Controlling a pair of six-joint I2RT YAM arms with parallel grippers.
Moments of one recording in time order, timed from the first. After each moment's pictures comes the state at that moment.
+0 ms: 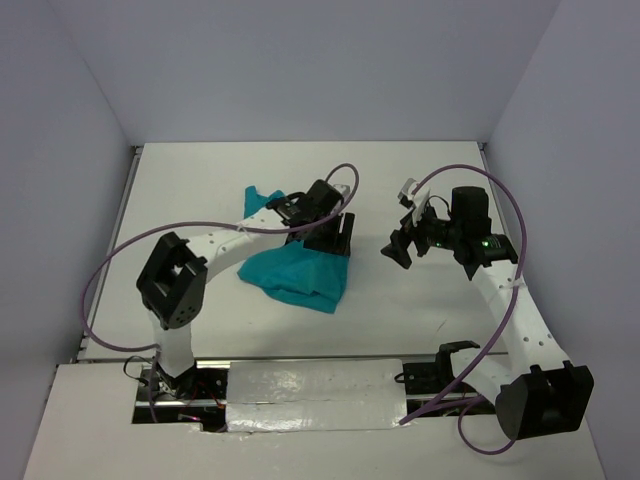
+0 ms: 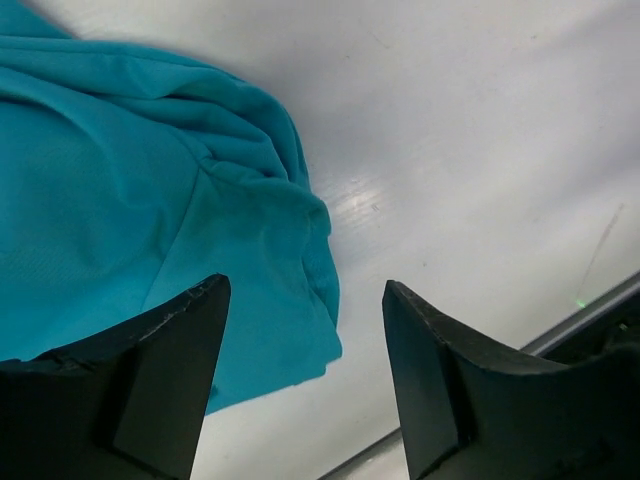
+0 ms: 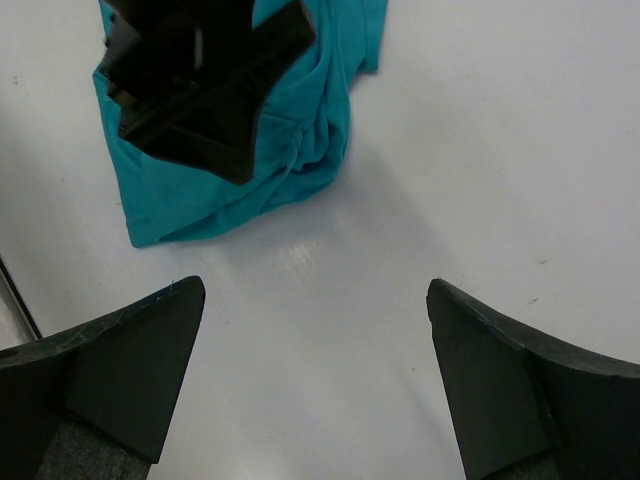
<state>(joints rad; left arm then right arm) -0.77 1.89 1.52 -0.57 0.08 -0.52 0.10 1.02 0.91 -0.54 -0.71 -0.53</state>
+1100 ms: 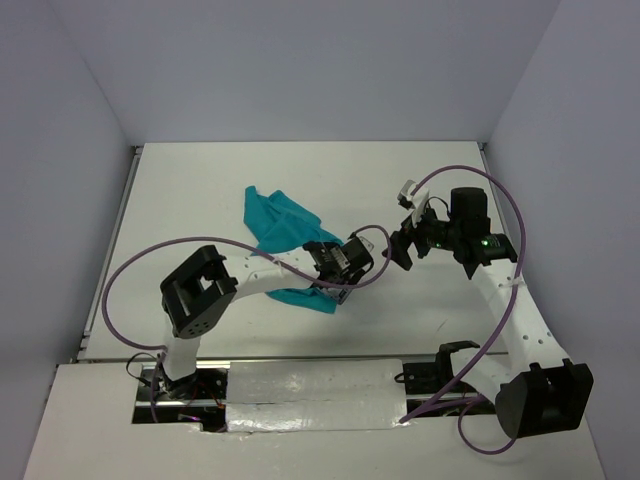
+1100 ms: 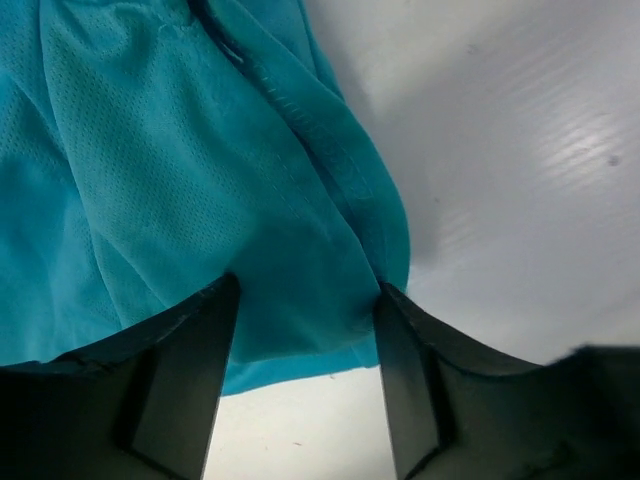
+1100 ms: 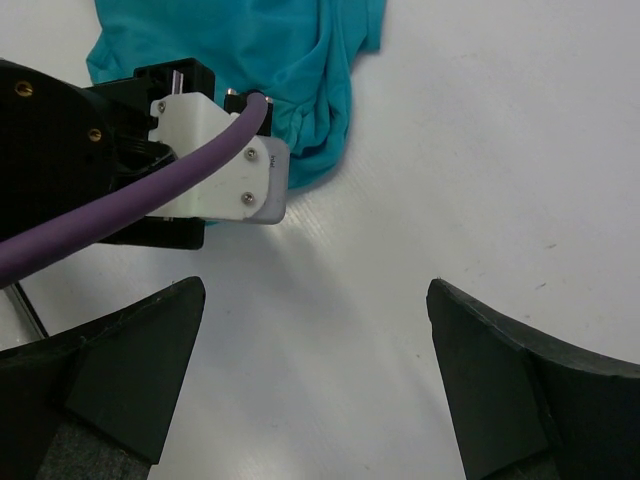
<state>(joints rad) -1.03 1.92 1.38 -0.62 -0.29 -0.34 0.10 1.02 0.91 -0.56 -0.70 -0.54</state>
